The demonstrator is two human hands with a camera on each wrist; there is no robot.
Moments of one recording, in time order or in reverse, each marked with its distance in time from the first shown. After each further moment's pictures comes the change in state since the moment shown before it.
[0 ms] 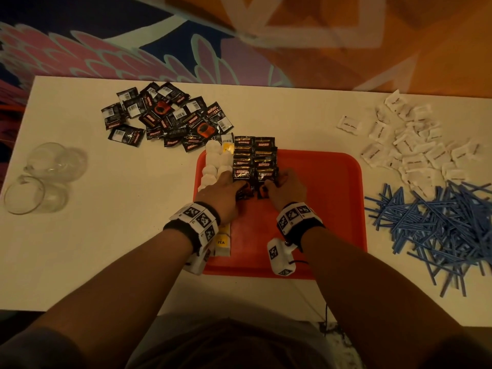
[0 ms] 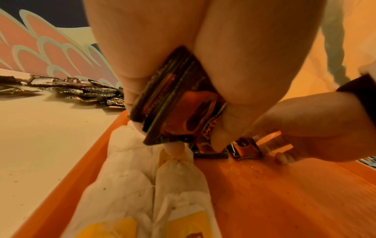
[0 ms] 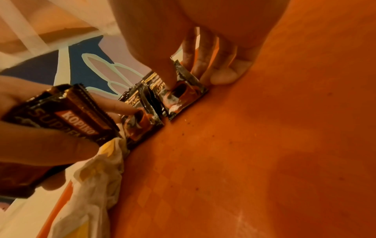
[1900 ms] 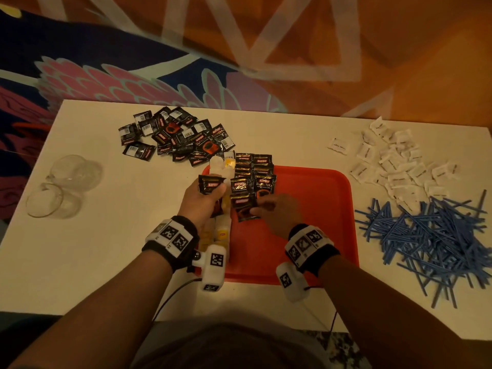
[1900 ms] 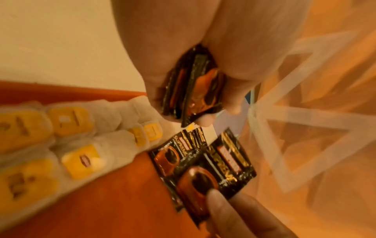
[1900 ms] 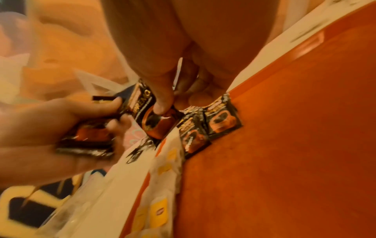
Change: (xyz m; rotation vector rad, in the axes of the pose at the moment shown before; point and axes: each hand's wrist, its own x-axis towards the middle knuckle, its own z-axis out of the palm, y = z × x) left_hand -0.046 -0.007 -0.014 -1.277 0.458 -0.200; right_hand -0.060 -0.021 -0.034 -0.076 -0.306 -0.309
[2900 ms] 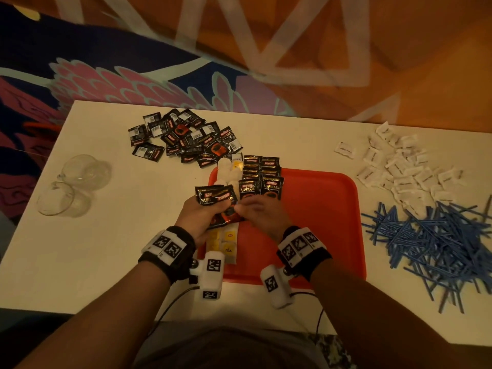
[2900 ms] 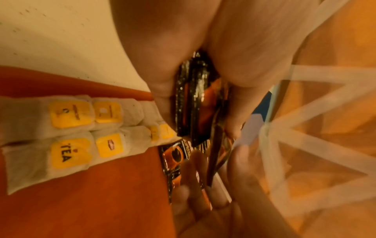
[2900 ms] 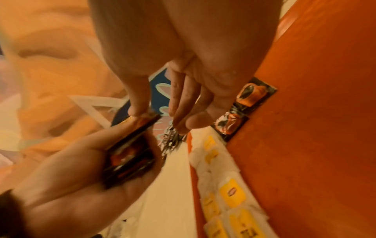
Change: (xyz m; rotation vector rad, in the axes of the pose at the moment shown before) left_hand -0.015 -0.012 -0.022 -0.244 -0.080 -0.145; right_hand -0.003 -0.027 0.033 0.255 -0.105 0.019
